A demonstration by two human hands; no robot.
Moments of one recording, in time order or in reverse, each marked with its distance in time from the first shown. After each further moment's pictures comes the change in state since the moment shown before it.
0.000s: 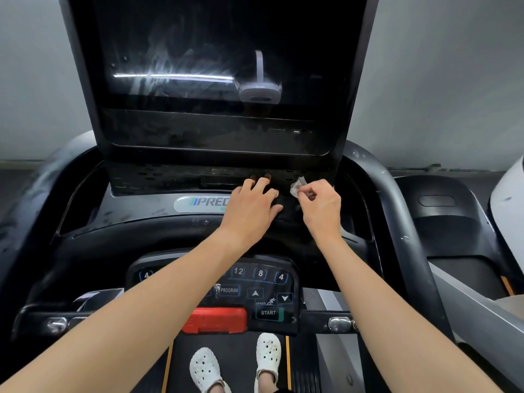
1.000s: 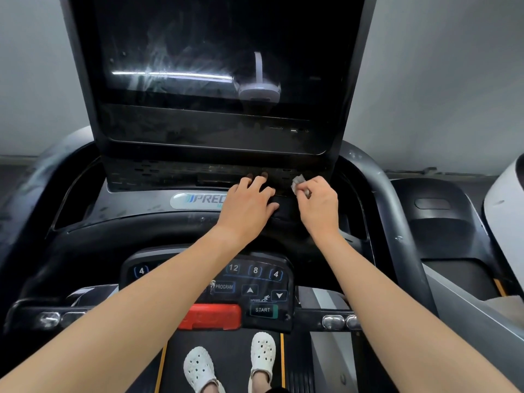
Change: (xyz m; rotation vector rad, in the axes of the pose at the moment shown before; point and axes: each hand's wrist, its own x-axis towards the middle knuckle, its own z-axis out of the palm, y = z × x) left_hand -0.001 0.004 -0.004 -0.008 -0.012 -0.019; right_hand 0.005 0.003 -0.002 -0.170 -0.019 -0.098
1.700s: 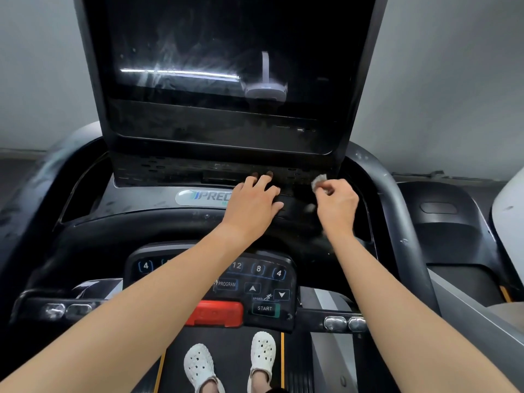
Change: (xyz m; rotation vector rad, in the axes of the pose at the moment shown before) left_hand 0.000 0.000 0.002 -0.016 -0.011 -0.007; right_hand 0.007 0.011 -0.014 0.111 0.094 0.223
